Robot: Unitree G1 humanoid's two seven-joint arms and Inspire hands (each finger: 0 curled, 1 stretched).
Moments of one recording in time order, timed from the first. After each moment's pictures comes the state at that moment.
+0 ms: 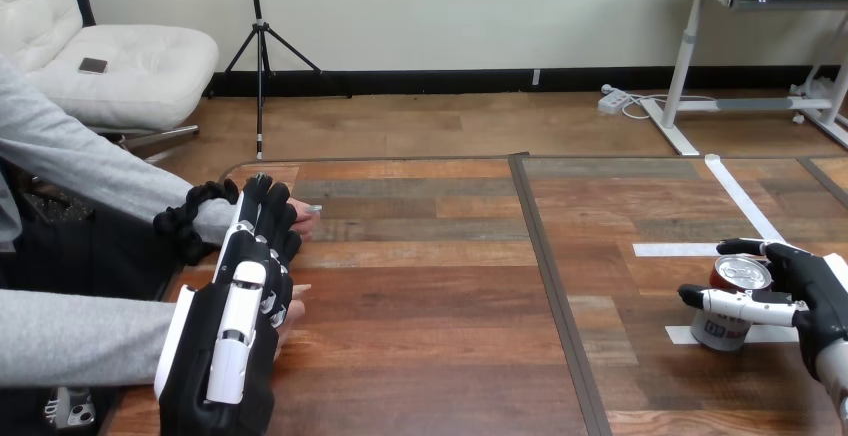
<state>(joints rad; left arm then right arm) 0.30 0.06 -0.03 0.04 -0.35 -0.56 -0.34 -0.47 -0.52 -0.17 1.22 -0.08 -0.37 0.10</state>
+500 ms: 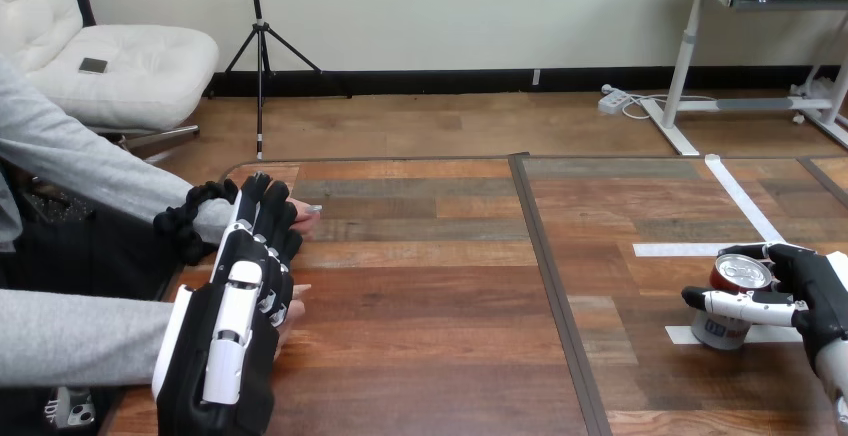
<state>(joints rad) 0.30 0.06 -0.03 0.04 -0.39 -0.56 -0.36 -0.47 -0.52 -0.14 1.22 -0.12 -0.37 0.02</state>
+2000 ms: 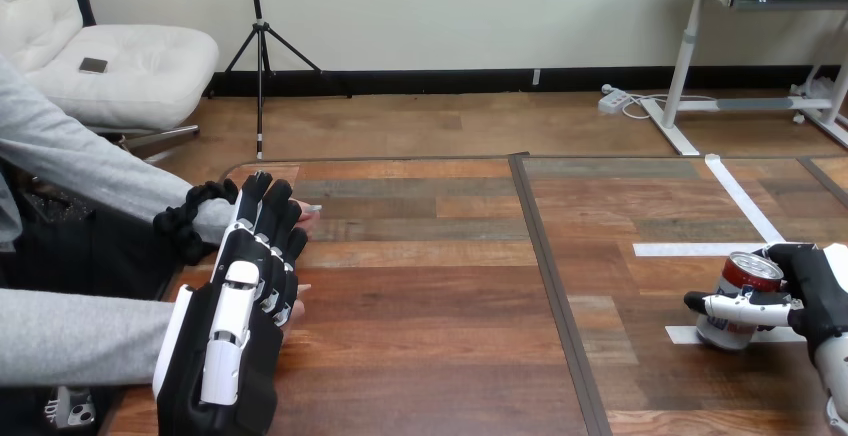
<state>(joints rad) 0.30 0.06 -0.03 0.04 -0.44 -0.54 -0.40 -0.47 -0.53 -0.06 1.22 -0.25 -0.37 -0.13</state>
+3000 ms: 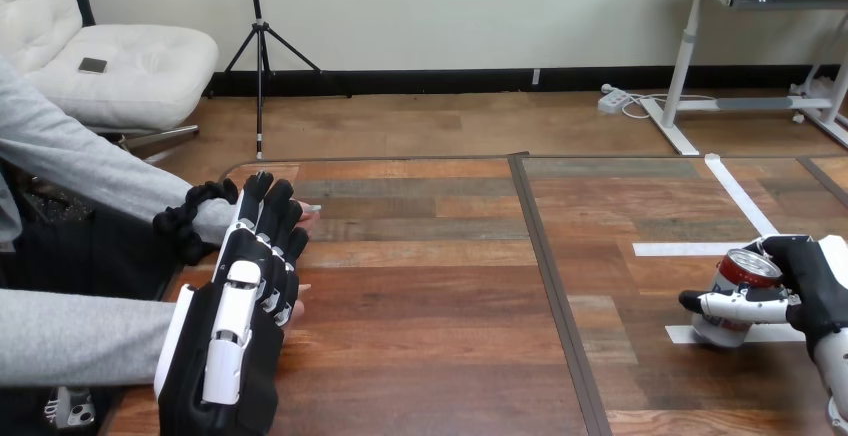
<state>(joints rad) 0.29 0.06 -0.03 0.04 -0.42 -0.54 -0.40 -0.47 -0.54 -0.05 1.22 -0.26 -0.42 -0.13</state>
